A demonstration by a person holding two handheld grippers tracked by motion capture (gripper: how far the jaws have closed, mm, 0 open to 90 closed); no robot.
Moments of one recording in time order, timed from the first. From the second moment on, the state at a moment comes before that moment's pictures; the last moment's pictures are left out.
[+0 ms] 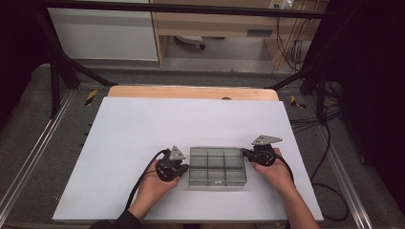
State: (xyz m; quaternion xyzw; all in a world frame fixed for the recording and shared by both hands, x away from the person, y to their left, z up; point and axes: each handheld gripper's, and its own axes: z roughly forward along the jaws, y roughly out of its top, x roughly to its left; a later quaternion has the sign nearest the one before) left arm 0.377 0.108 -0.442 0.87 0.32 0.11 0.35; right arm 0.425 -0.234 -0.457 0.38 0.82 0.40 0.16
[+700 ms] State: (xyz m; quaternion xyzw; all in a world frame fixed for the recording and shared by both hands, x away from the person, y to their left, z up) left arm 0.365 0.117 -0.446 0.85 0.33 0.11 0.39; right arm 0.412 -0.236 -0.459 0.40 0.81 0.40 0.16
